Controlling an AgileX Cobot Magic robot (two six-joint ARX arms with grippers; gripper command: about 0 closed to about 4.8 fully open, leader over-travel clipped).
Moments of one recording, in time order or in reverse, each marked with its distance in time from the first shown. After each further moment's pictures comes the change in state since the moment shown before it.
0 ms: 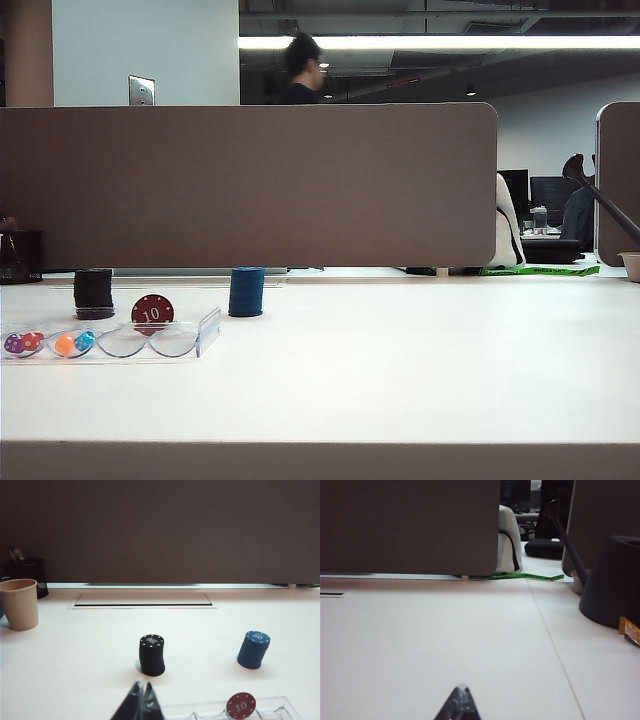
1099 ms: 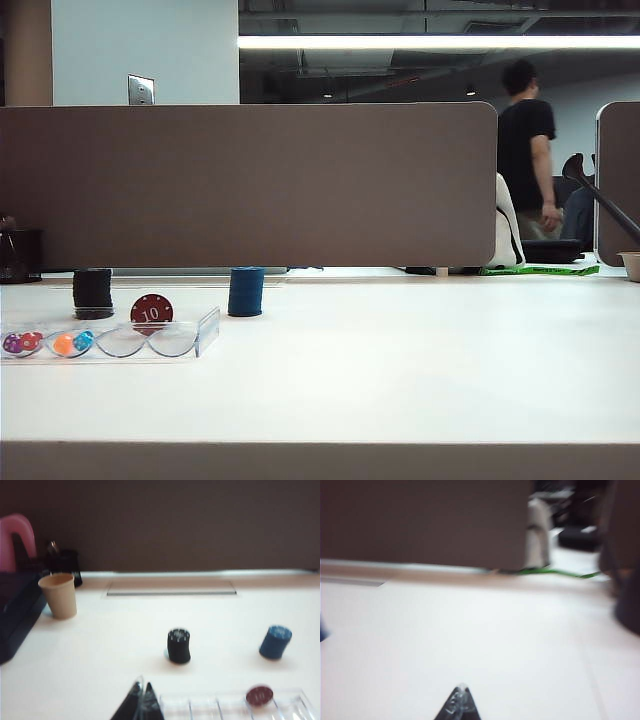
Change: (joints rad) left arm 0.000 0.006 0.293 -0.411 -0.095 0.049; right arm 0.000 0.175 0.280 -0.204 -0.122 -0.012
